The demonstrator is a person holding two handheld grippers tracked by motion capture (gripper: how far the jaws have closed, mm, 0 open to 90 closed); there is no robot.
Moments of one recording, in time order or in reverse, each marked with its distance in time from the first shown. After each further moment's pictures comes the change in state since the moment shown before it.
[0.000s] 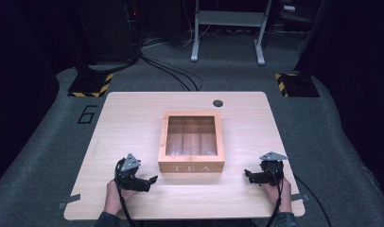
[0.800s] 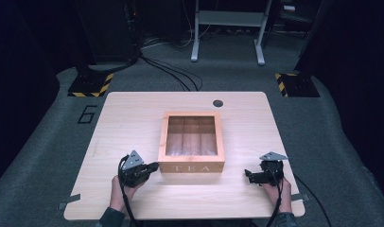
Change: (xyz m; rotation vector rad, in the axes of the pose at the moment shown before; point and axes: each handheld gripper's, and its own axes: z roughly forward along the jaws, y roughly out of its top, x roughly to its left) left arm -0.009 0.016 -0.002 -0.091 -0.075 0.031; right arm 0.000 0.000 0.000 -0.001 -0.001 0.001
